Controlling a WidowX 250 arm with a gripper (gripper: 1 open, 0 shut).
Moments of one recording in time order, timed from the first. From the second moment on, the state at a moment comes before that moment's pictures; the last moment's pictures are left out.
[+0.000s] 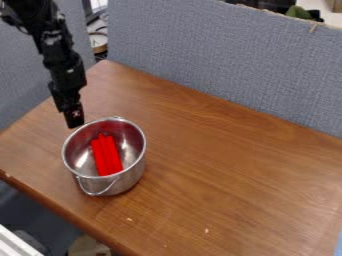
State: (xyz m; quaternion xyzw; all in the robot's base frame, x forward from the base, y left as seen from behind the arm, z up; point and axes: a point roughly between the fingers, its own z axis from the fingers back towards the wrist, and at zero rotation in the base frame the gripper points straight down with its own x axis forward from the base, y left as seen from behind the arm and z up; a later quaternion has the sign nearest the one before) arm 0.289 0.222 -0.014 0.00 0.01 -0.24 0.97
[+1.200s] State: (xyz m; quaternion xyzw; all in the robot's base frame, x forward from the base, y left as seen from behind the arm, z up) arm 0.298 0.240 -0.001 0.00 -0.01 -0.21 0.98
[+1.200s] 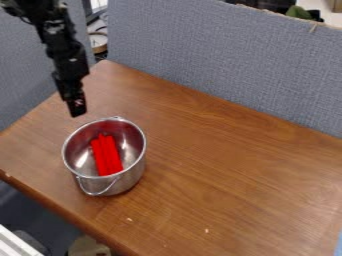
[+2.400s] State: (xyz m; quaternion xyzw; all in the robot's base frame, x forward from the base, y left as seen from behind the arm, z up) arm 0.298 0.270 -0.021 0.02 -0.06 -0.28 0.96
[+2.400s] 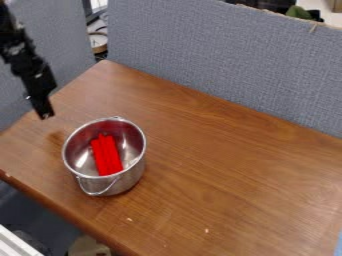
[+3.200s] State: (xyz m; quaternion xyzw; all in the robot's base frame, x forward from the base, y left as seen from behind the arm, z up) arm 0.267 0.220 -0.039 0.01 -0.05 -0.25 0.97
